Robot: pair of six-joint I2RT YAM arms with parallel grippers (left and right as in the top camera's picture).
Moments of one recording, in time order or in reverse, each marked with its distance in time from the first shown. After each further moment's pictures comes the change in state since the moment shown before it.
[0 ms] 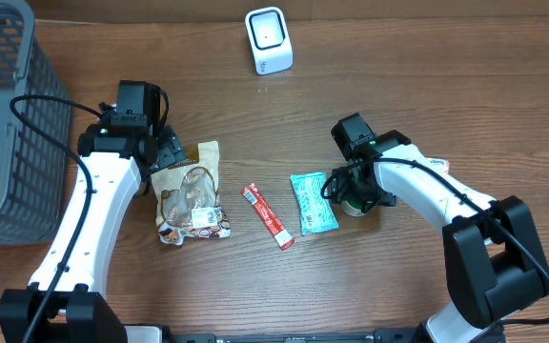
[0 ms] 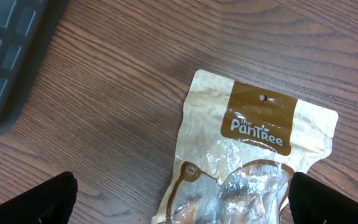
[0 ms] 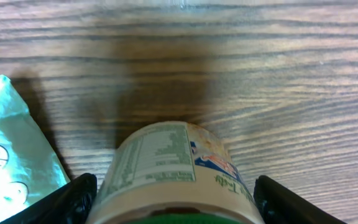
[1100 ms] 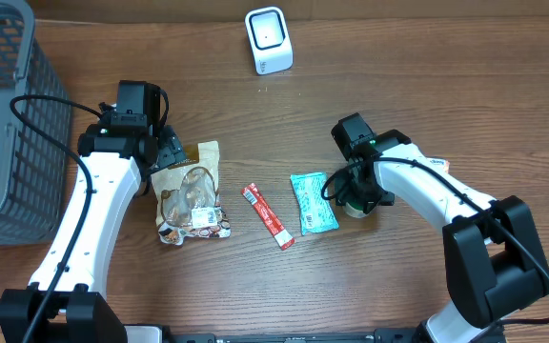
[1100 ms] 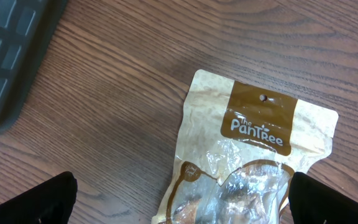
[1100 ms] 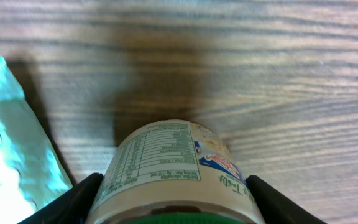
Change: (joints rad) left arm 0.000 0.000 0.000 0.000 0.000 0.000; right arm 0.000 0.002 0.018 -0.054 0.000 -0.053
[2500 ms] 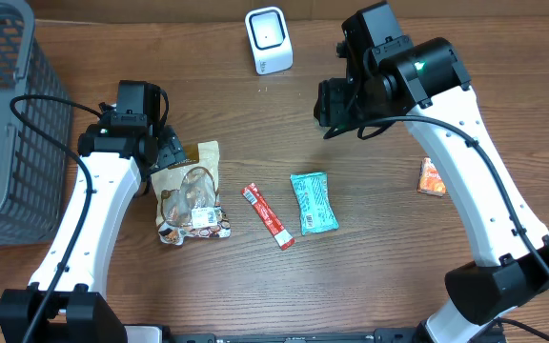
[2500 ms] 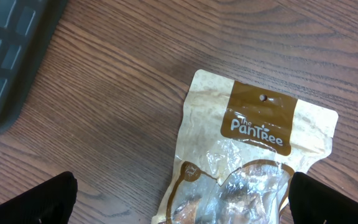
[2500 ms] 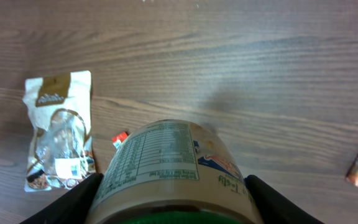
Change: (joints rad) left arm 0.000 0.000 0.000 0.000 0.000 0.000; right arm 0.000 0.015 0.848 -0.426 -0.197 -0.064
